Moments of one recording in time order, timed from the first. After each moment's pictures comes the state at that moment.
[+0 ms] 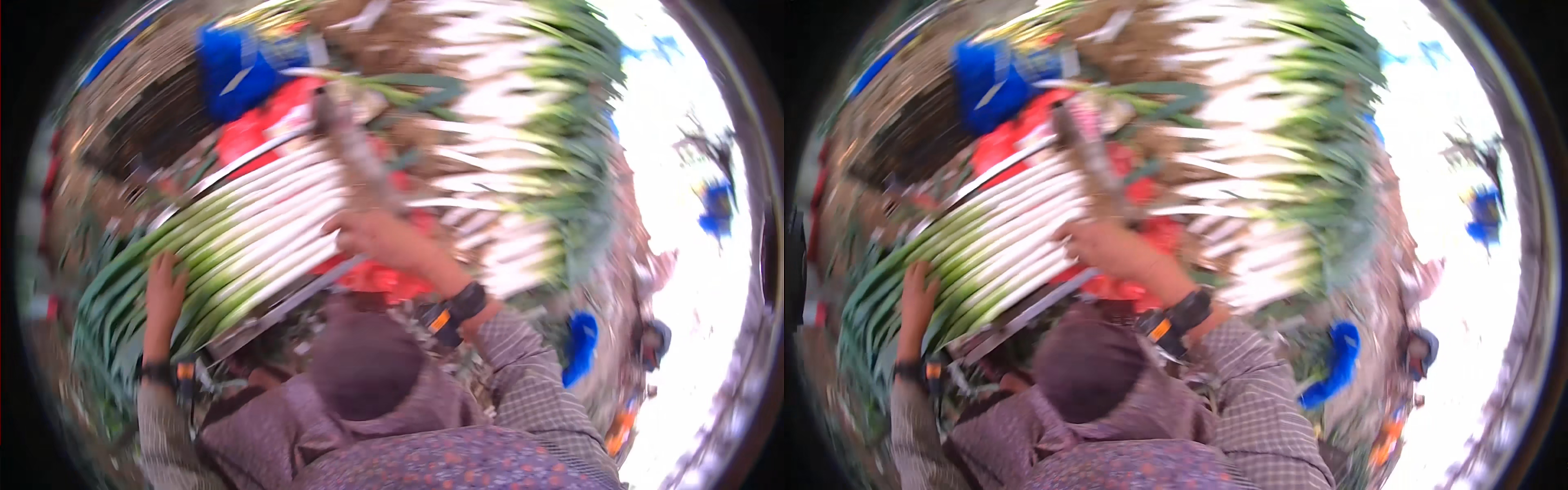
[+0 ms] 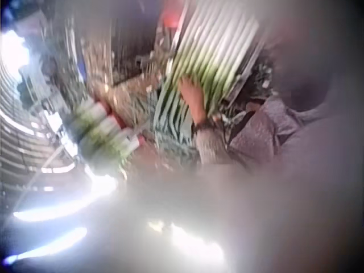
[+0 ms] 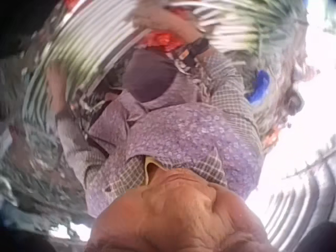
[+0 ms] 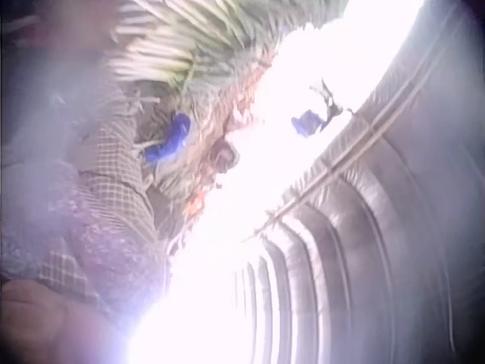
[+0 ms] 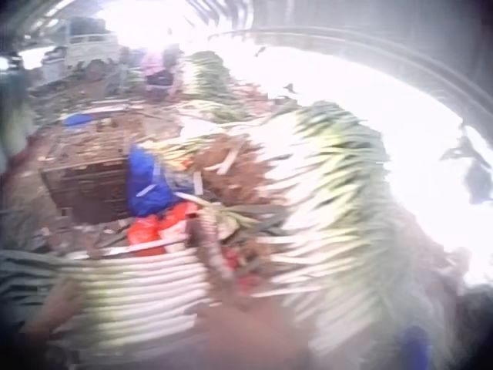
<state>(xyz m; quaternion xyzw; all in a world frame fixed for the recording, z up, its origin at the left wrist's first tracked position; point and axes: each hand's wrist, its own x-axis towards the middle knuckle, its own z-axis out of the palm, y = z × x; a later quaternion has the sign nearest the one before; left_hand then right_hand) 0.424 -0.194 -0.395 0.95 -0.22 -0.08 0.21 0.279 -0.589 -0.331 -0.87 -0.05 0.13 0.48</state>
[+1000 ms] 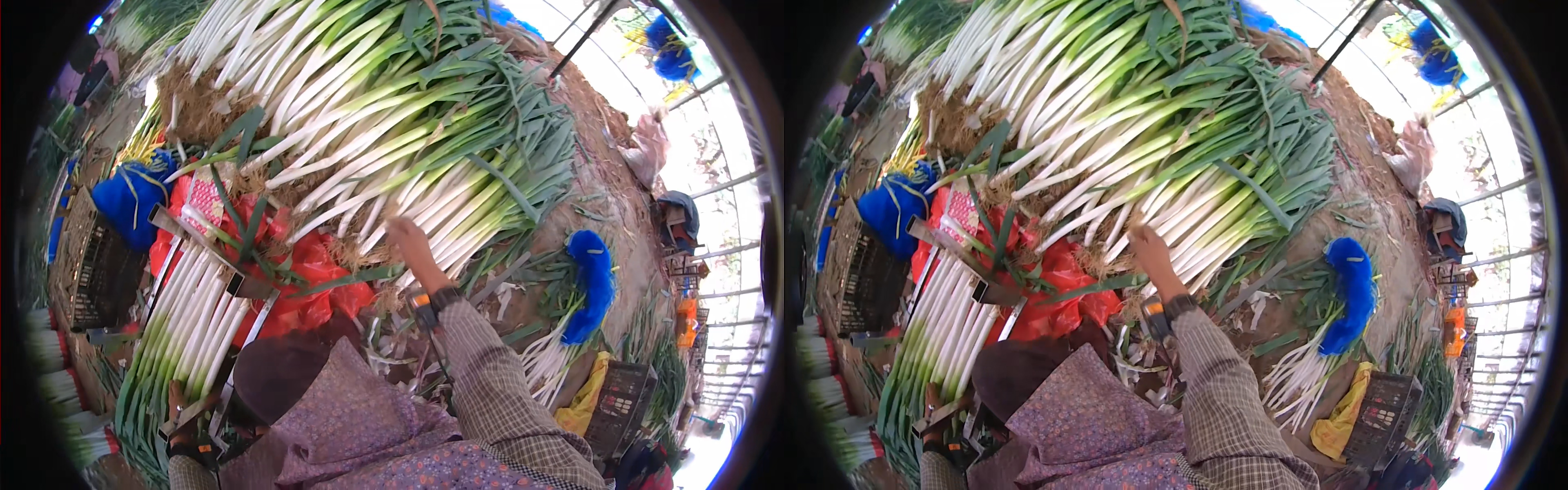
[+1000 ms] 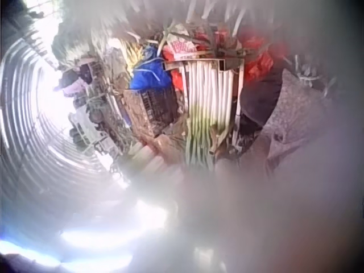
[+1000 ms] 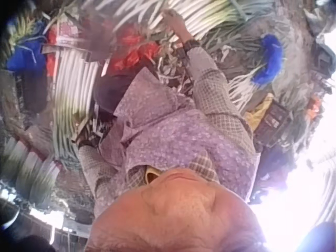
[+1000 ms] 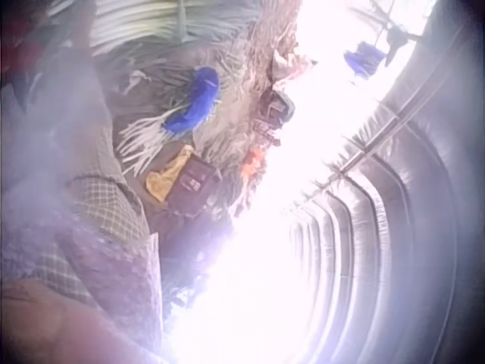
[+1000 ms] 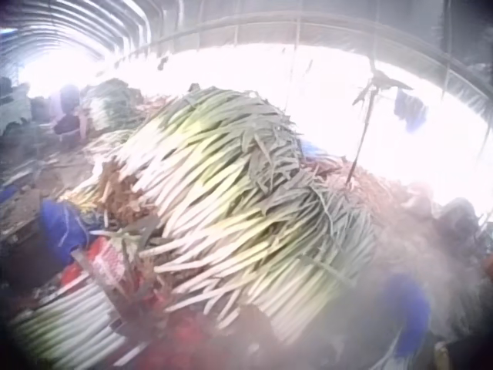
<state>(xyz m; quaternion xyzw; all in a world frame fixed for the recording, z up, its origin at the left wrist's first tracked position) 0.372 -0.144 -0.433 0.95 -0.28 -0.12 -0.02 0.073 -0.791 -0.477 -0.67 0.45 -0.21 0.55</state>
